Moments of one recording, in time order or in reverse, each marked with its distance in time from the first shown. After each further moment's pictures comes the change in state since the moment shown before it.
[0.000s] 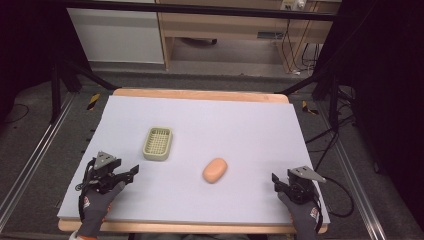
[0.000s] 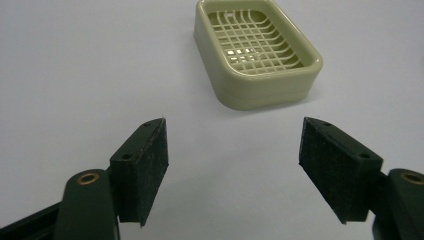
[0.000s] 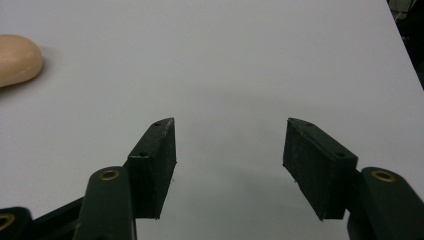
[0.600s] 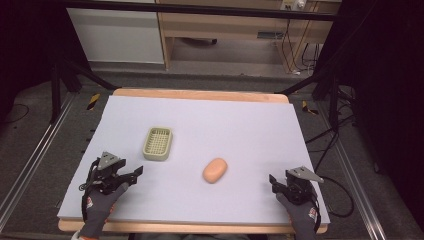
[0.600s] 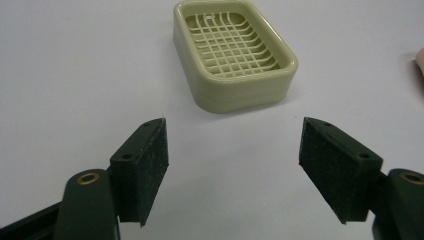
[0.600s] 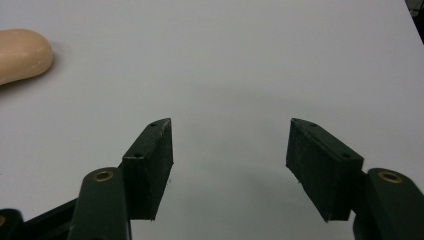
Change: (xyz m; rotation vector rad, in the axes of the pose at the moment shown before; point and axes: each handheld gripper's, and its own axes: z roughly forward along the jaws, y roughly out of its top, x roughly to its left) left arm -0.011 0.003 0.000 -0.002 -0.036 0.015; right arm 0.004 -0.001 0.002 0.009 0.024 -0.004
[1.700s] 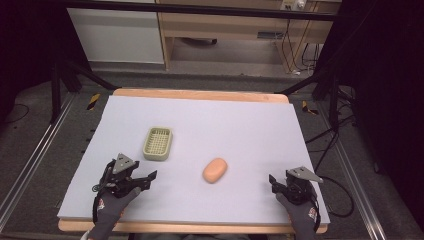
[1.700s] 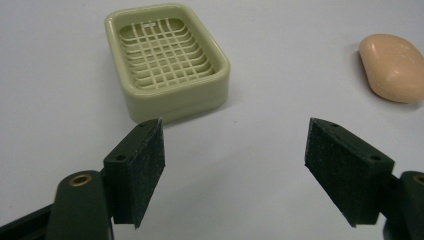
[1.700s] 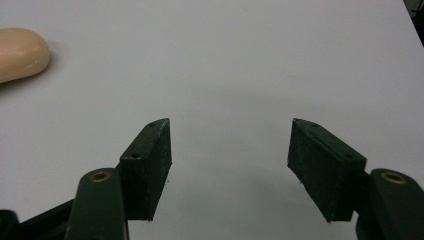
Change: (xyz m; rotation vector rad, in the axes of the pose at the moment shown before) left arm -0.038 0.005 0.007 0.006 -0.075 0.084; right arm 0.000 -0.001 0.001 -0.001 -0.008 -0.004
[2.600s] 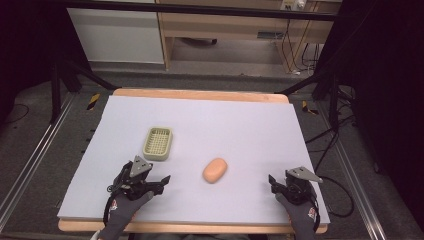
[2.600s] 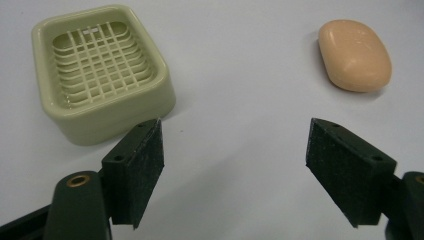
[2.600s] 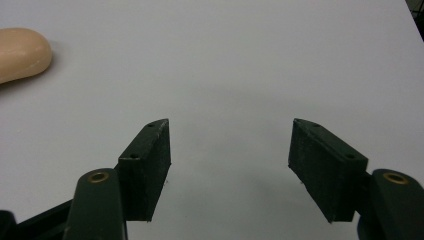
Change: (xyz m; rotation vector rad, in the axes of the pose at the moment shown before) left arm -0.032 0.007 0.015 0.031 -0.055 0.082; right arm 0.000 0.000 0.001 -0.004 -0.001 -0.011
